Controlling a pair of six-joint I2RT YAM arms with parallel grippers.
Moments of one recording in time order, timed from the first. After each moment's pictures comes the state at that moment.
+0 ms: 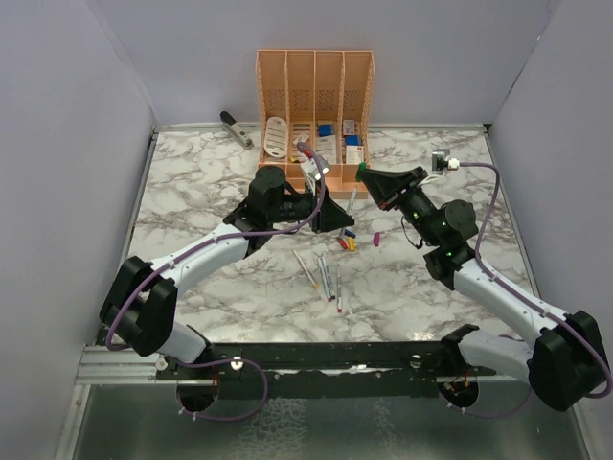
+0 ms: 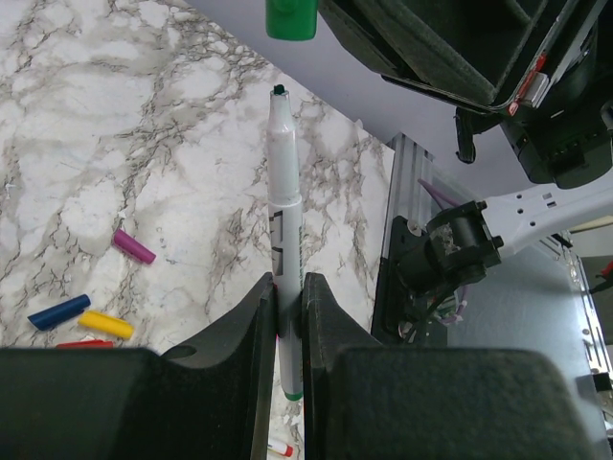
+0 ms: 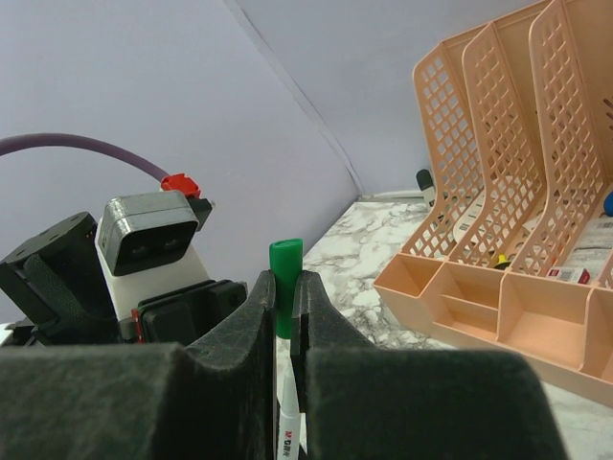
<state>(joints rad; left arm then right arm) -0.64 1.46 0.97 0.35 0.75 -0.46 0.48 1.10 0.64 0.80 -0.18 0.64</state>
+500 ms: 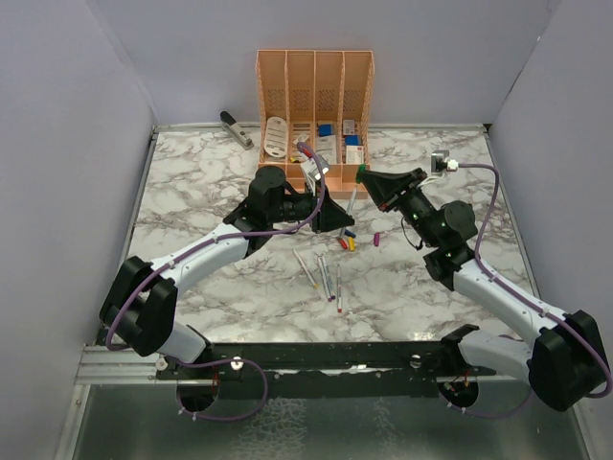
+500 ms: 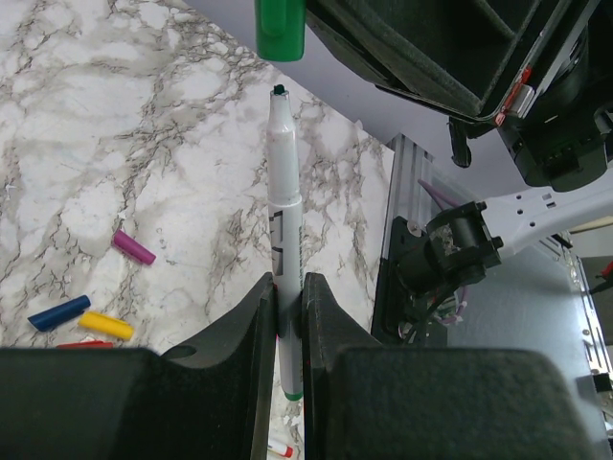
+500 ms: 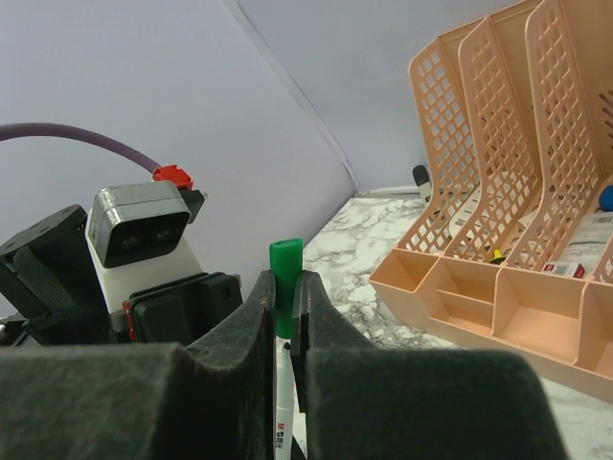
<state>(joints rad) -0.64 1.46 0.97 0.35 0.75 -0.46 0.48 1.10 0.63 0.81 -0.18 0.63</state>
